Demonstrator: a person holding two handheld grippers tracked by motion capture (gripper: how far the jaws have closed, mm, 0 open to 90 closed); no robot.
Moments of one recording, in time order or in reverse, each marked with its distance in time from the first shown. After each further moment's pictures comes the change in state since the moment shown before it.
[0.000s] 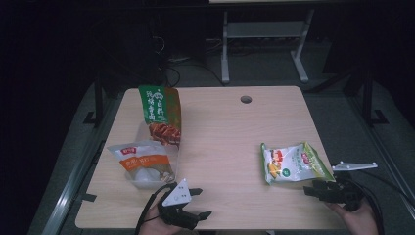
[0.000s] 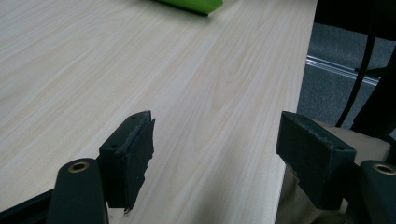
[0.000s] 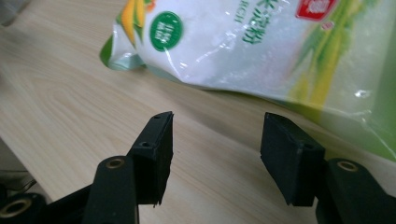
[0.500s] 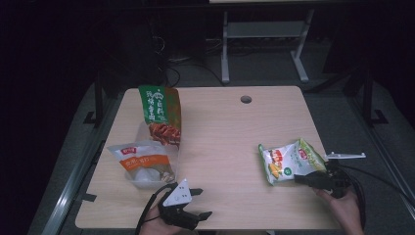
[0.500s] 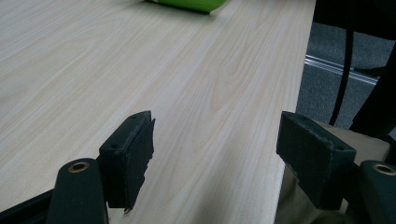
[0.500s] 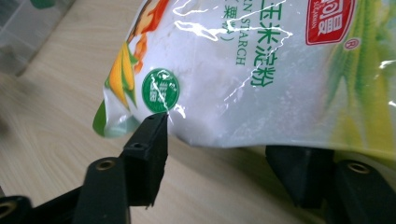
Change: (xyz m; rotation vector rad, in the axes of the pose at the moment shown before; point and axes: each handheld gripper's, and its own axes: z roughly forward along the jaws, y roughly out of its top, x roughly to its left) left arm -0.001 0.000 0.001 0.000 -0.005 0.003; right arm -0.012 0.024 0.031 -0.063 0.063 0.098
